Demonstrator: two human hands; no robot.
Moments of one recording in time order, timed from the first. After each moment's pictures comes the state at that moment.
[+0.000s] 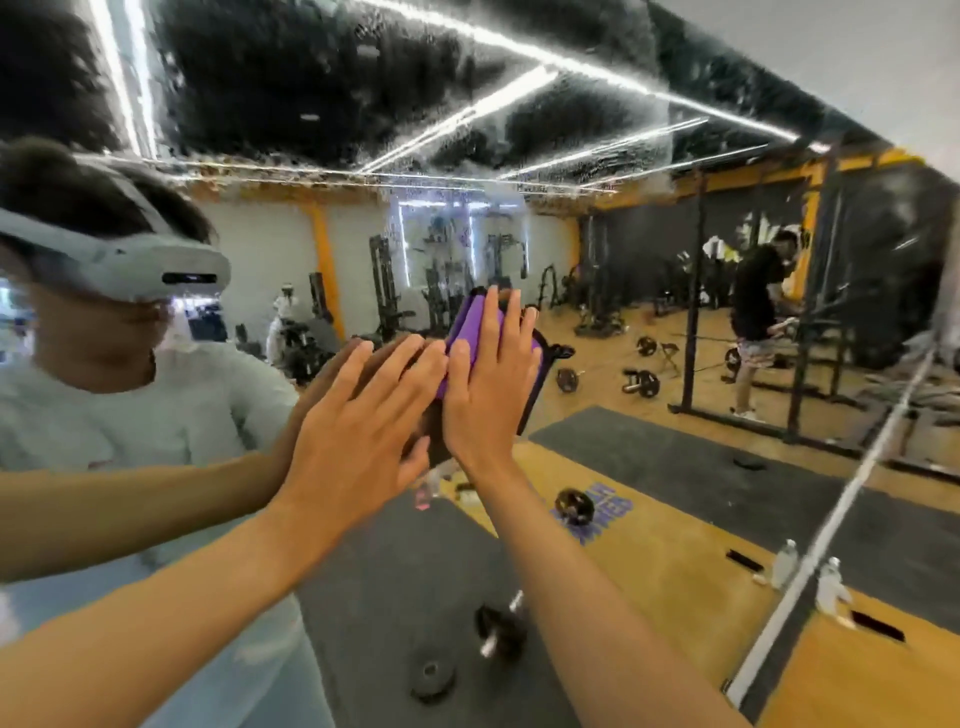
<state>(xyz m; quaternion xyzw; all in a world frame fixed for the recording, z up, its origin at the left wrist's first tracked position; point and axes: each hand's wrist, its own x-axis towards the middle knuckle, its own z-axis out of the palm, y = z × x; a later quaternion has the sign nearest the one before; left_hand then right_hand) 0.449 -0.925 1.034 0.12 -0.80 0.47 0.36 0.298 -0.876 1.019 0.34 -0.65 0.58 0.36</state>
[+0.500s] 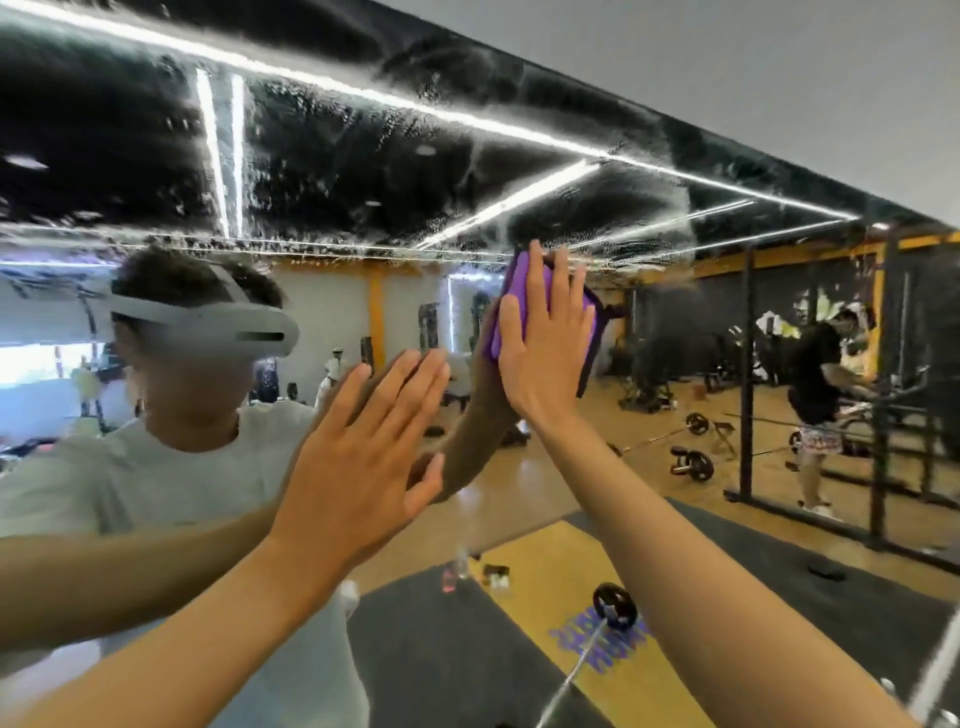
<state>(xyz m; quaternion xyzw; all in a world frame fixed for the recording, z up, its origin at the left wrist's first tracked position) 0.412 -0.921 1.089 0.17 -0.76 0.47 0.40 0.209 -0.860 1.152 0.40 -0.62 0.54 0.40</state>
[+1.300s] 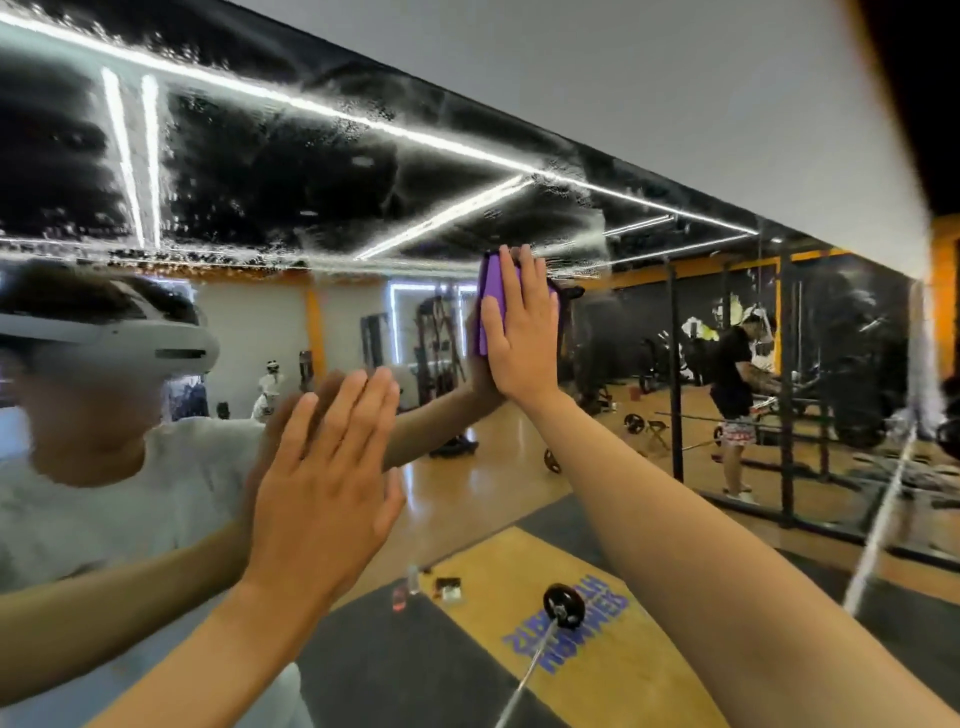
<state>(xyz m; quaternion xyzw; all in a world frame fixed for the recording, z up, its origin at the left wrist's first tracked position) 0.390 -0.892 1.078 0.18 -0.76 0.40 0.48 0.142 -0.829 1.170 0.45 -0.60 0.52 0.40</state>
